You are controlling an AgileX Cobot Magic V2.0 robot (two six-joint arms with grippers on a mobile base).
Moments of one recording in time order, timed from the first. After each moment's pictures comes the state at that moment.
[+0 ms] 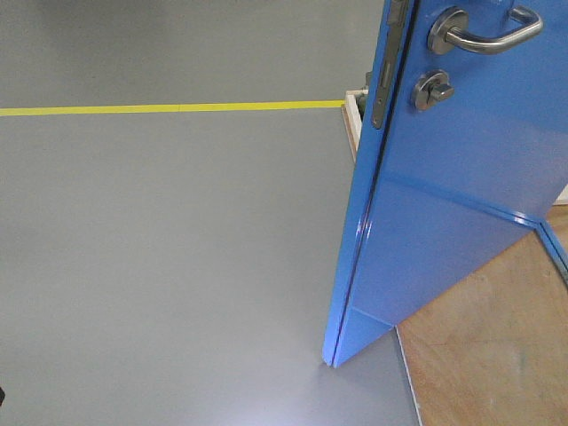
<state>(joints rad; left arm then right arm) 0.00 -0.01 0.03 0.06 0.25 -0.03 0.08 1.54 -1.64 0.29 0.28 0.04</state>
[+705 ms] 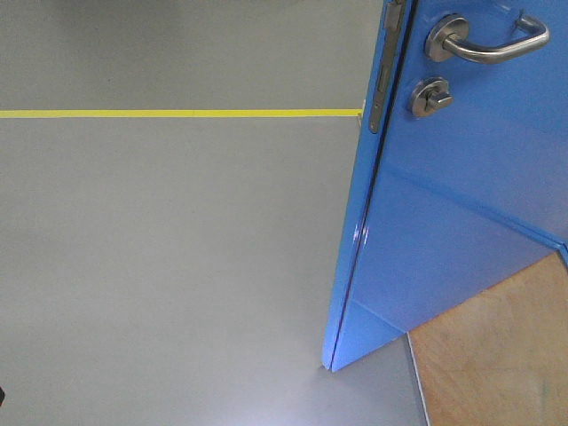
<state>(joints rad) 0.00 -0.01 0.03 0.06 0.25 -0.03 0.08 1.52 -1.64 0.29 0.30 0.04</state>
